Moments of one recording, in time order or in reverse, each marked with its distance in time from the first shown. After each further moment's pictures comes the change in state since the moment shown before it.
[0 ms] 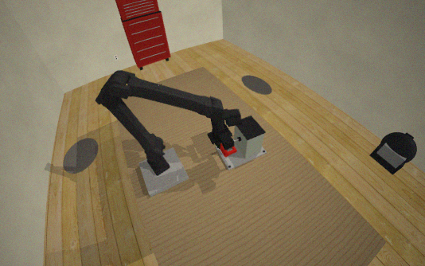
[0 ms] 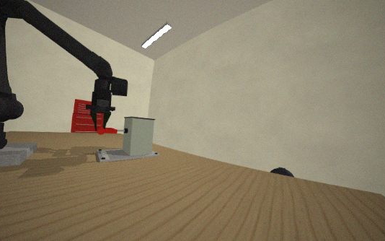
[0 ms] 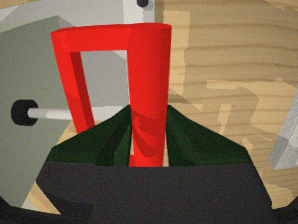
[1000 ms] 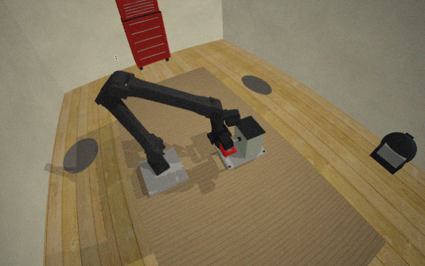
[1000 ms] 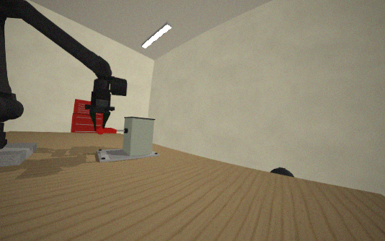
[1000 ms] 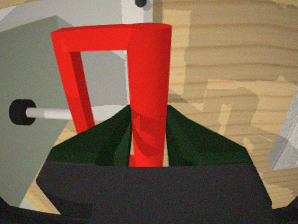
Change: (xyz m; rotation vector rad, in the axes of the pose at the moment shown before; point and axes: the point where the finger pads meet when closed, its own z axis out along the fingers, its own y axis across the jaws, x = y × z) arm 0.000 -0.002 0.000 -0.003 0.001 -0.001
